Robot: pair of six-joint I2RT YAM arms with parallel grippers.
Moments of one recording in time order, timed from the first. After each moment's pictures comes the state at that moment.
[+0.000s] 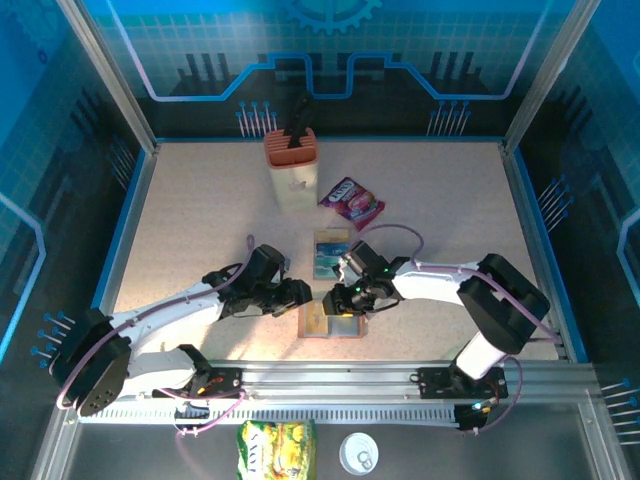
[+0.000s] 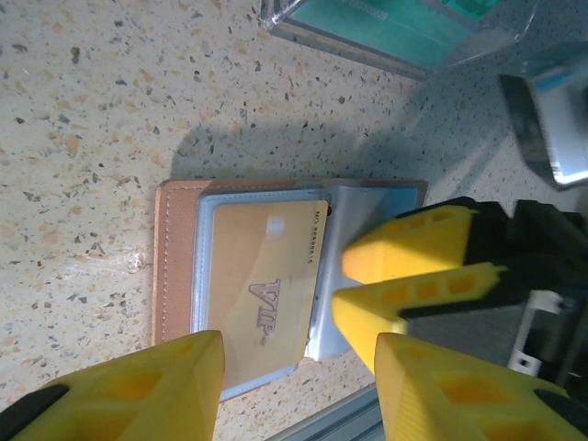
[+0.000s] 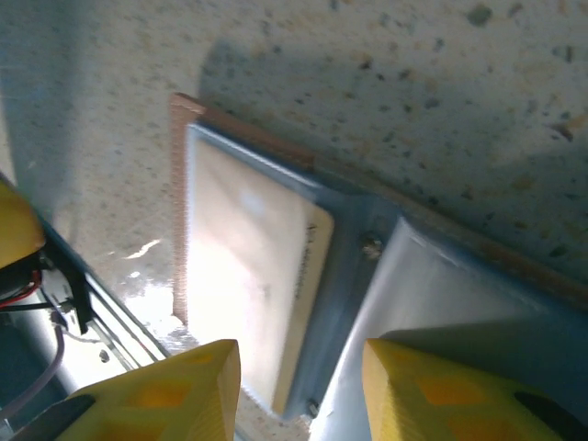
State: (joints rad) left arm -0.68 1.19 0.59 -0.34 0.32 -1.06; right arm 0.78 1.63 0.75 -0.25 -0.53 0.71
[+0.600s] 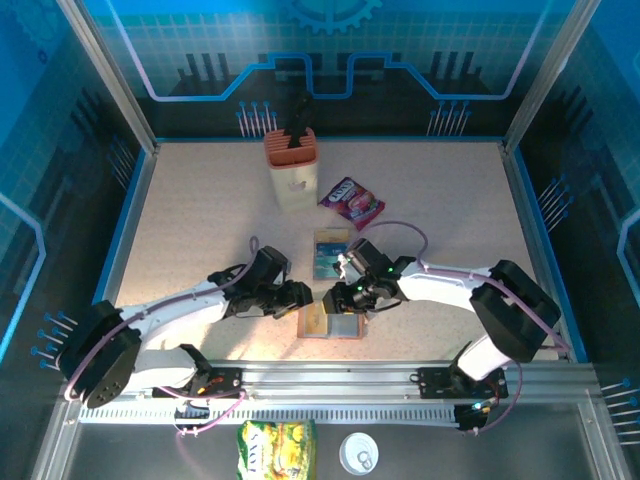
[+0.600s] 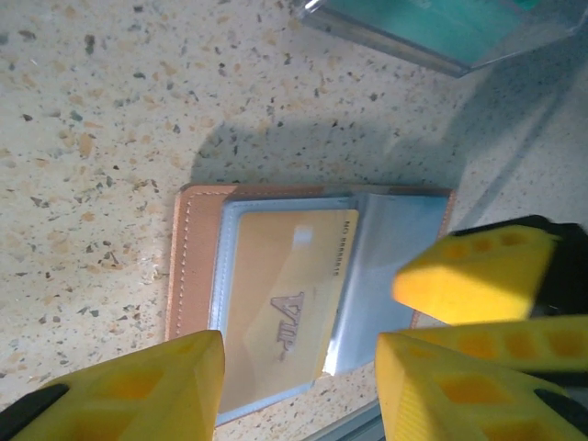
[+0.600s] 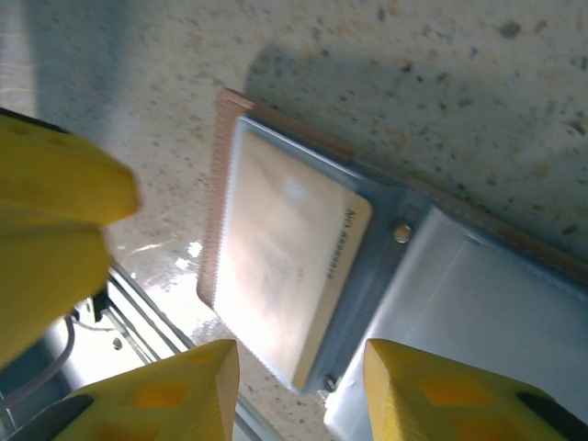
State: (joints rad) left arm -0.68 1.25 0.57 -0.30 0.33 -1.06; right arm 0.78 1.54 0.76 -0.29 -0.52 0.69
